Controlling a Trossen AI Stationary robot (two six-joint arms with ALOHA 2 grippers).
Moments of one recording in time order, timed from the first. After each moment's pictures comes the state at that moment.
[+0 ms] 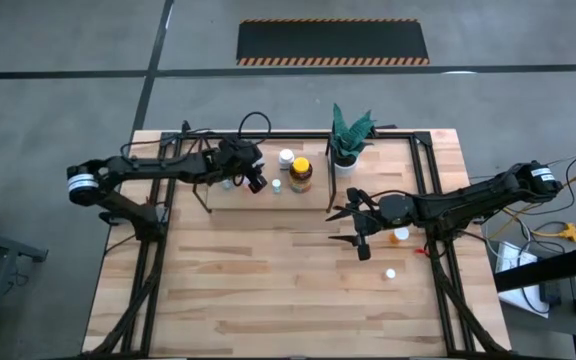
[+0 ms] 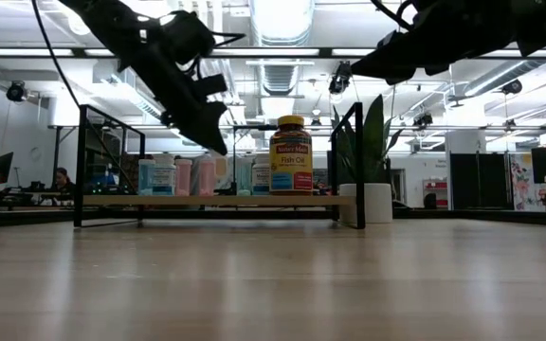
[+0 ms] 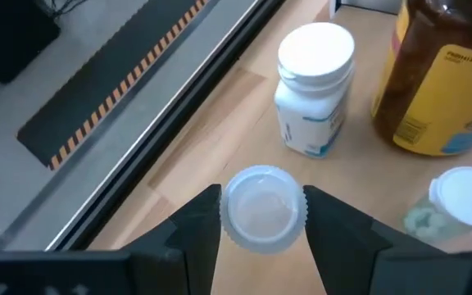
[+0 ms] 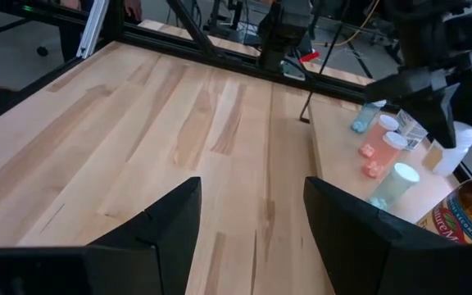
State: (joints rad) left arm 0.38 1.40 0.87 -0.16 -0.34 0.01; right arm 0.14 1.15 0.52 0.32 0.03 -0.21
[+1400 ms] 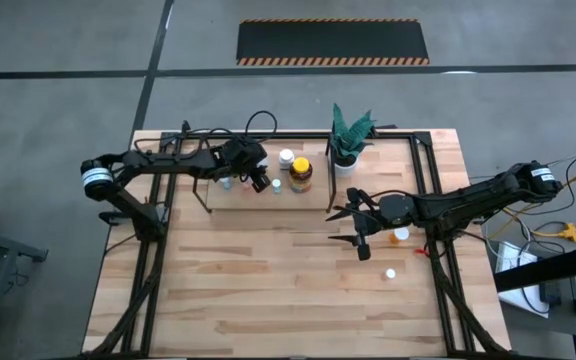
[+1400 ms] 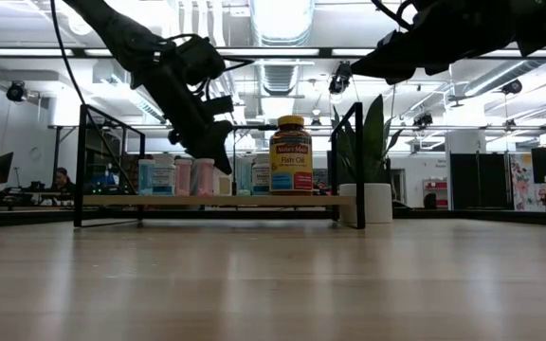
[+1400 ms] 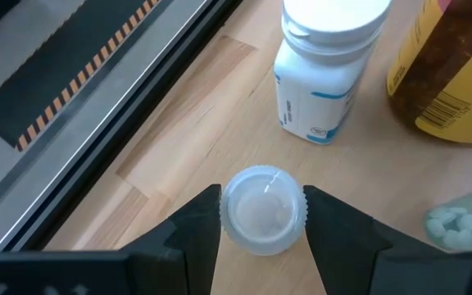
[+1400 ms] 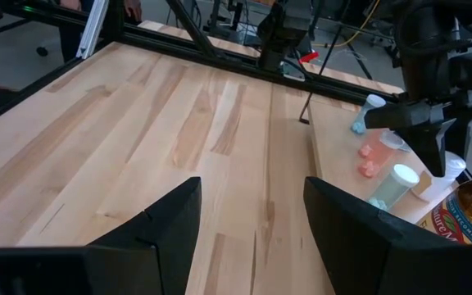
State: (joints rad) left arm 0.44 1.52 0.89 -0.14 -0.24 0.01; right arm 0.14 1.15 0.52 0.32 0.03 -0.21
